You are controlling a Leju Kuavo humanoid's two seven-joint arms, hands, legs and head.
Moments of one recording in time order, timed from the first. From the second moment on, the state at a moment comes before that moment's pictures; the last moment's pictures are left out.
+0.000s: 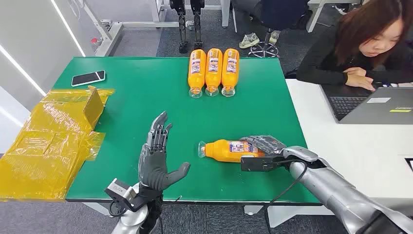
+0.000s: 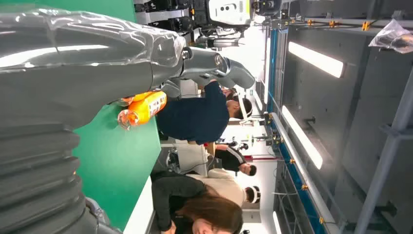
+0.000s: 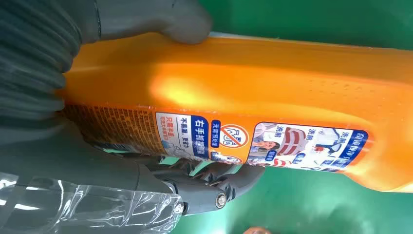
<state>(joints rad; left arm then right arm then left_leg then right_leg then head) -0.13 -0.19 -0.48 -1.07 -0.17 0.03 -0.70 -0.69 -0.43 1.02 -0.73 0.51 0.18 -0.27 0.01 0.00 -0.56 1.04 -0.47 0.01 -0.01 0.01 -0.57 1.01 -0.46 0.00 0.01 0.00</state>
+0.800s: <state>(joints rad) -0.08 -0.19 -0.40 -1.08 -0.08 -0.14 -0.70 -0.19 -0.57 0.60 -1.53 0.88 -0.23 -0.17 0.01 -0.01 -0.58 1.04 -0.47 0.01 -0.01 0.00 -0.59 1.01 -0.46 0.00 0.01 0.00</state>
